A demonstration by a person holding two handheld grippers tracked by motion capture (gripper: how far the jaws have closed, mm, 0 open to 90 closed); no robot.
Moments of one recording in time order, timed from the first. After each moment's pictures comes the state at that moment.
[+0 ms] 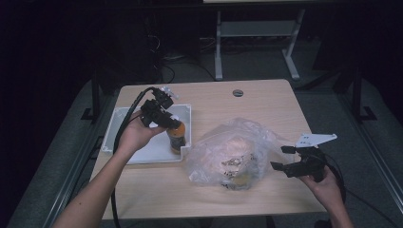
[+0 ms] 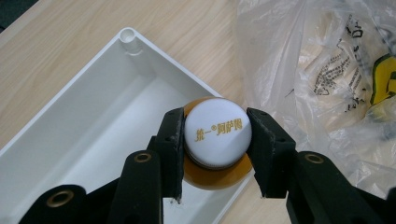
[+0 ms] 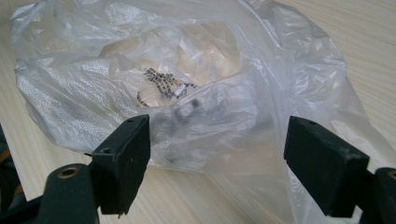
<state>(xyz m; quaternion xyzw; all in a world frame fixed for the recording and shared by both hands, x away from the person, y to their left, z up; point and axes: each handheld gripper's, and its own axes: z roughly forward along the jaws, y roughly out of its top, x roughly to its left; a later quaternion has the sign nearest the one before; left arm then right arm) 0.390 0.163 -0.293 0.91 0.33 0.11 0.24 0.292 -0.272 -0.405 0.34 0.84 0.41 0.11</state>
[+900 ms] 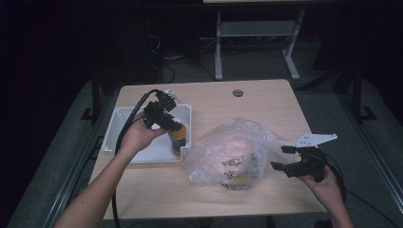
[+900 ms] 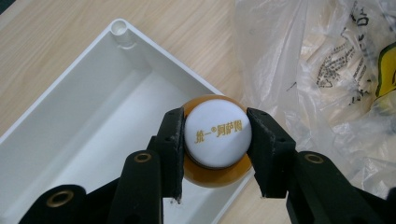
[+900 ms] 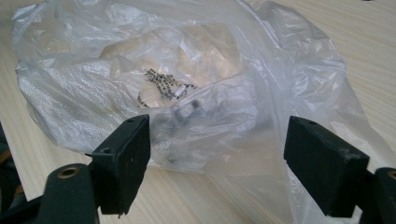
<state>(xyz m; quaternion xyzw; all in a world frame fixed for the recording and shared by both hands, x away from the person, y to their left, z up) 0.392 0.157 -0.302 0.91 0.32 0.10 0.22 0.292 -0.273 -0.404 0.34 0.84 0.42 0.11</state>
